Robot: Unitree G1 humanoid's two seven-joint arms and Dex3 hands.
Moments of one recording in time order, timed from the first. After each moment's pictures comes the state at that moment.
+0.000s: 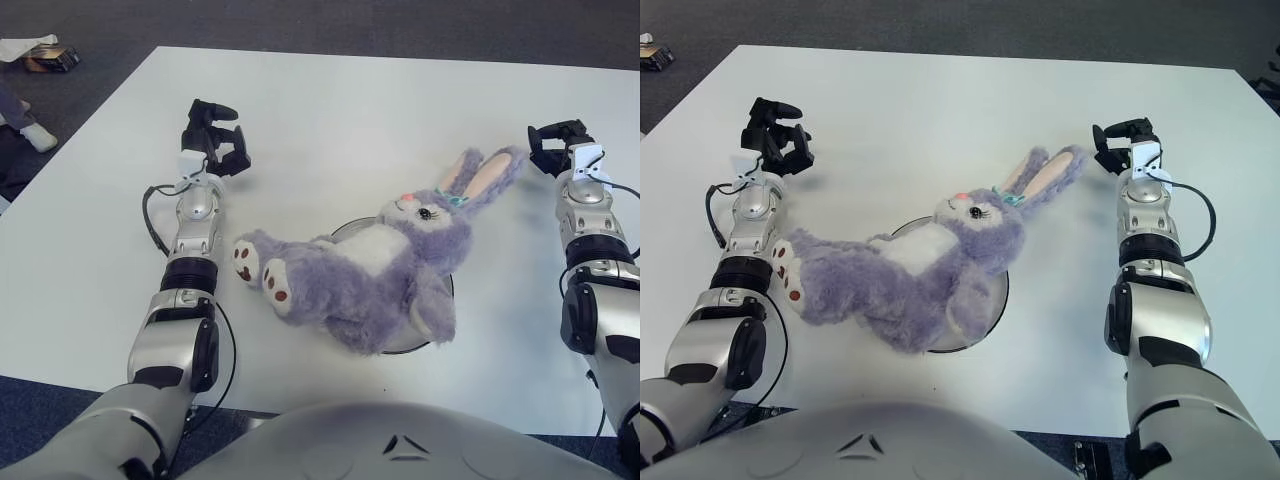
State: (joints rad) left arm -0.52 0.18 0.19 0.58 -0.07 -0.33 0.08; right arm -0.73 -0.51 -0.21 1.04 -0.09 -0.17 -0.09
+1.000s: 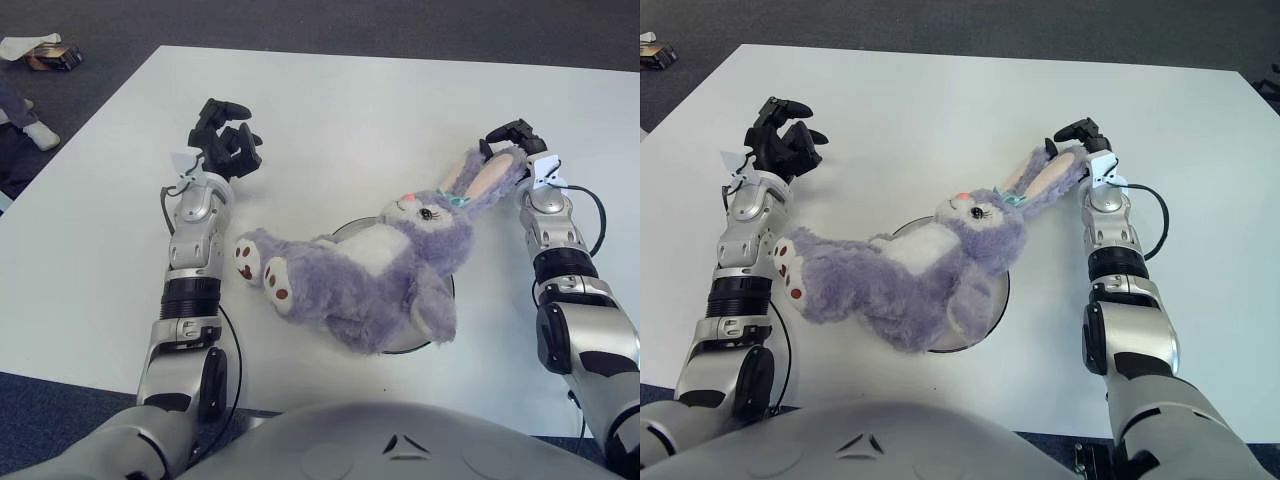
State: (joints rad) left arm -0.39 0.12 0.19 0.14 -0.19 0.06 0.00; right arm -0.60 -0.40 -0.14 0.82 -0.06 -0.22 0.02
